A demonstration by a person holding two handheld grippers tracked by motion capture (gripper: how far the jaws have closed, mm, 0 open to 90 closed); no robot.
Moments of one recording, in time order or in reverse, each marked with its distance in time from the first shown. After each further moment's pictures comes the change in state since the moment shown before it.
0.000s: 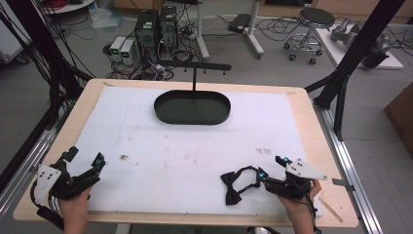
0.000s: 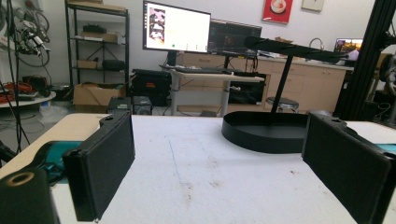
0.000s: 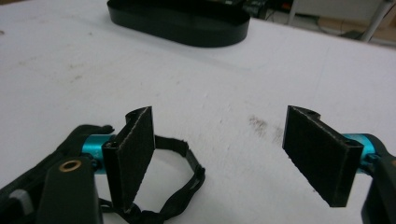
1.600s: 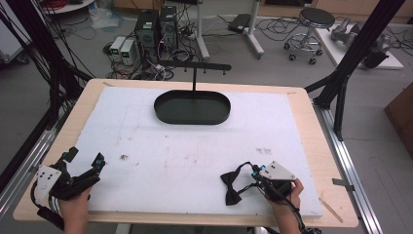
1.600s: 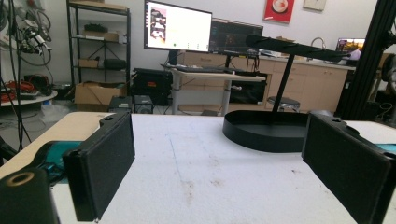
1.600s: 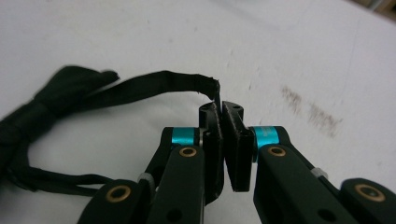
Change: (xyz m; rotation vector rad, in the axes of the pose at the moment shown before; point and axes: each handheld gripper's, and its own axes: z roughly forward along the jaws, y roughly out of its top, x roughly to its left) left arm 0.000 -0.001 -0.001 -0.001 0.006 -0.001; right arm 0.039 0.002 0.024 0.160 -0.080 -0.214
